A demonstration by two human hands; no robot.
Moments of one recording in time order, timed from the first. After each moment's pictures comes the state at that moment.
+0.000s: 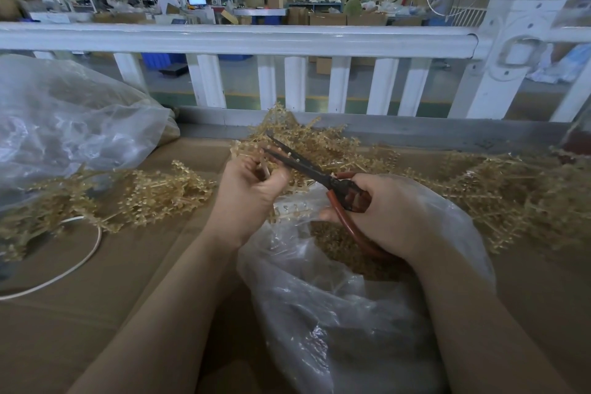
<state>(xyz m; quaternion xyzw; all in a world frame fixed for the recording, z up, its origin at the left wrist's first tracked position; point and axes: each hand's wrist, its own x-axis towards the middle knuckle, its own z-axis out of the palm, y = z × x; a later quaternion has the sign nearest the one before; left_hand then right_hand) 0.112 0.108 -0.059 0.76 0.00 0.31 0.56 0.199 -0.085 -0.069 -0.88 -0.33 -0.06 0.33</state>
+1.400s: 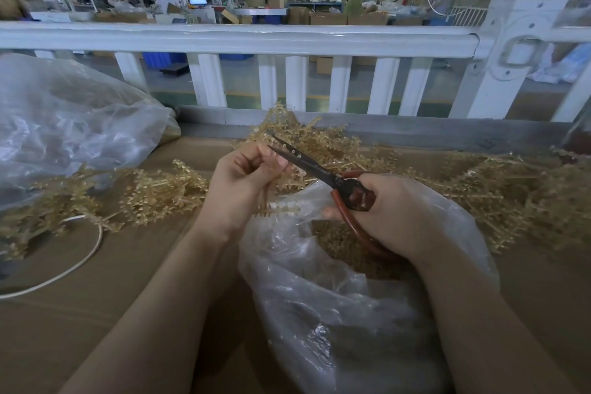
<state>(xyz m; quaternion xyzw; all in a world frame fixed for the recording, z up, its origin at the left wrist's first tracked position) 0.110 0.117 -0.057 0.68 -0.03 0.28 0.68 0.205 -0.089 -0.074 -0.88 -0.33 -0.08 0.33</state>
